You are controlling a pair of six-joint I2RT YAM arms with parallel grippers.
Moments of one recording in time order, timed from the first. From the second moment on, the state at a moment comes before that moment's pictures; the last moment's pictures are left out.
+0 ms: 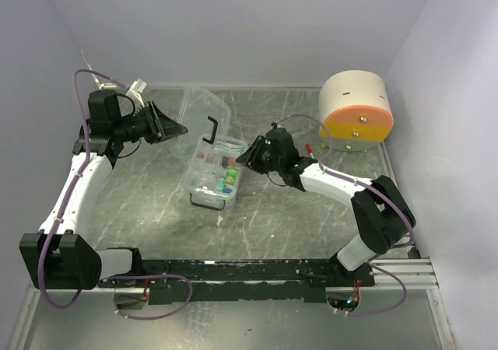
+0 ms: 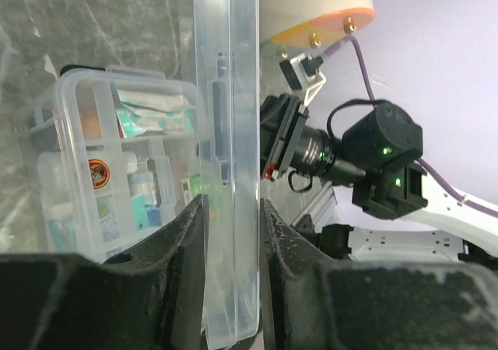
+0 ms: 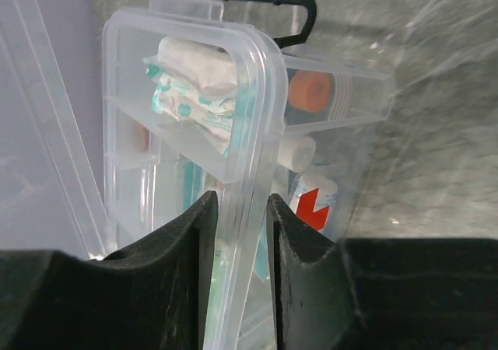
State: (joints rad) left arm -0.02 1.25 1.15 -0.37 0.83 -0.60; right arm 0.64 1.58 0.89 0.14 -0.10 0.98
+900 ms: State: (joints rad) left arm -0.28 1.18 0.72 0.32 0.68 -1.23; right arm 0.47 1.25 0.82 -0.06 -0.10 0.81
